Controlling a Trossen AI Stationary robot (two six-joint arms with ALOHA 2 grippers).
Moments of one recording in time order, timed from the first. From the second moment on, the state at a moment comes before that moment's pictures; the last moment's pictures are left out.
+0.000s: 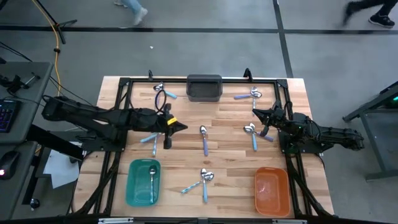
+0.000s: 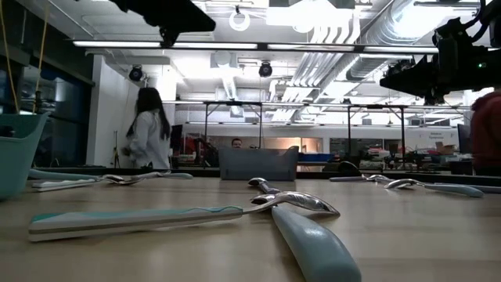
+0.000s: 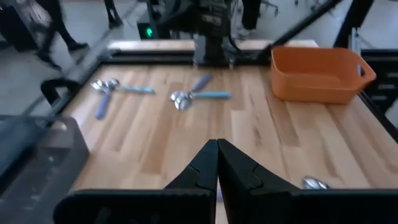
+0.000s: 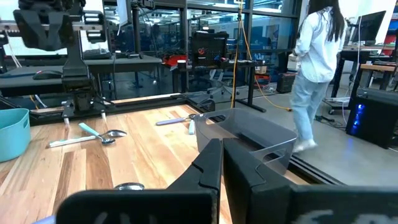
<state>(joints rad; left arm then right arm) -0.10 1.12 0.76 0.00 -0.19 -0.02 -0.12 0.03 0.01 0.06 0.34 -0.03</state>
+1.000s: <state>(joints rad) 0.10 1.64 0.76 0.71 0.33 0.05 -0.12 0.03 0.01 0.06 0.34 -0.03</state>
